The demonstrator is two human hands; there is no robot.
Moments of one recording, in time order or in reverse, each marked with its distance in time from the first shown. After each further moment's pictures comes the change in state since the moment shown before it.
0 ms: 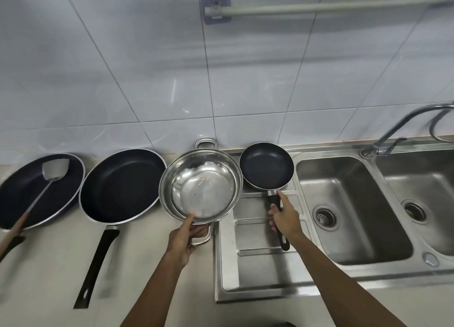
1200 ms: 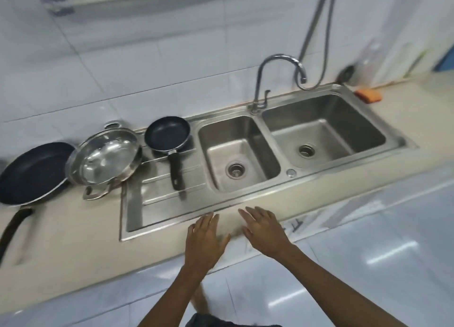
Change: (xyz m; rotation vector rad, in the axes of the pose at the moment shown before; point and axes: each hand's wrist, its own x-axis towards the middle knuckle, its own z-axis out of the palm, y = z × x) left_hand -0.227 -0.284 0.199 1.595 -0.120 1.082; right_hand -0.216 0.196 -0.262 -0.927 -0.020 -0.576
